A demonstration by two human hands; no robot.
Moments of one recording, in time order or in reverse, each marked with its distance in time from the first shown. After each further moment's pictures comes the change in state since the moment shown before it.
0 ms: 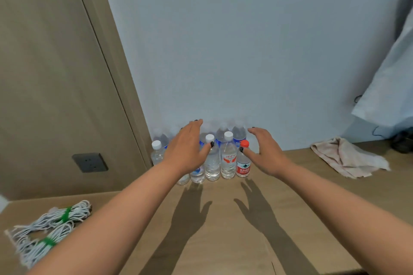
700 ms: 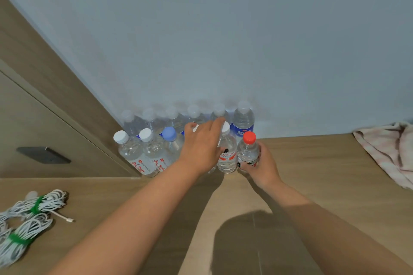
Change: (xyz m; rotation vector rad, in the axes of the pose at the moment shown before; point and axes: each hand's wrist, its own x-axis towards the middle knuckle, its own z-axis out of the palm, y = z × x) left_hand 0.128 -0.003 0.158 0.206 -0.126 -0.033; right_hand 0.097 0.176 0.151 0.467 -0.056 0.324
